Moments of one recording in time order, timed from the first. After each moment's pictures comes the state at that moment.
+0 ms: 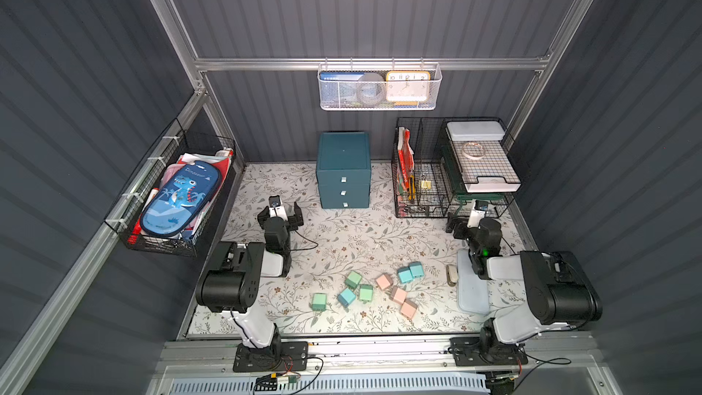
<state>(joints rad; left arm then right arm) -0.10 1.72 0.48 1.10 -0.19 0.02 -0.04 1.56 0.39 0.84 -0.02 0.13</state>
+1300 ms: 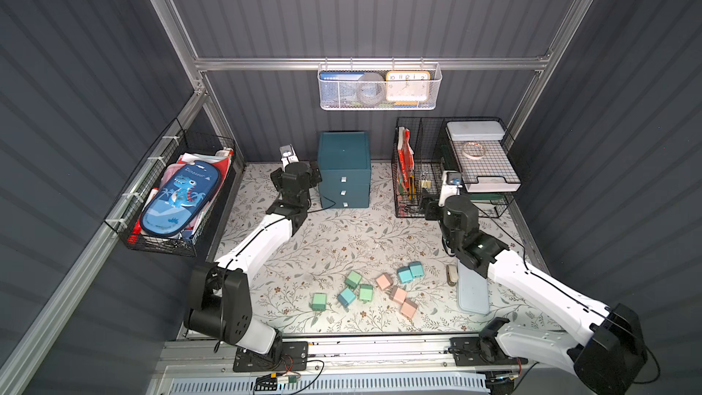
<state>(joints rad) -0.33 1.52 1.20 0.08 -0.43 -0.21 0.59 1.19 0.89 -0.02 0.53 0.20</state>
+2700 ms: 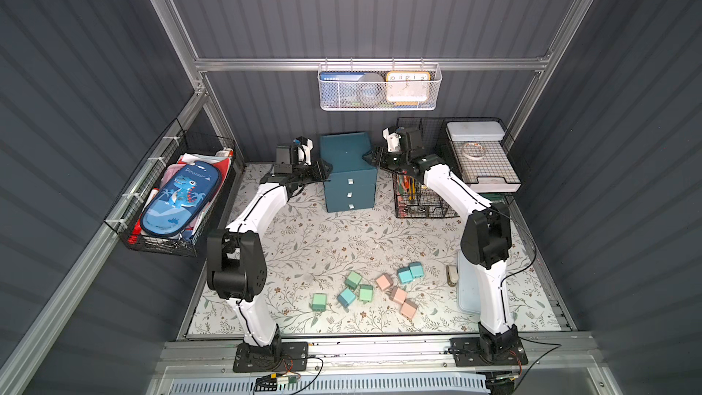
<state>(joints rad) -0.20 1.79 1.49 -0.26 0.45 -0.33 0.39 2.22 2.06 -0.33 -0.47 0.61</state>
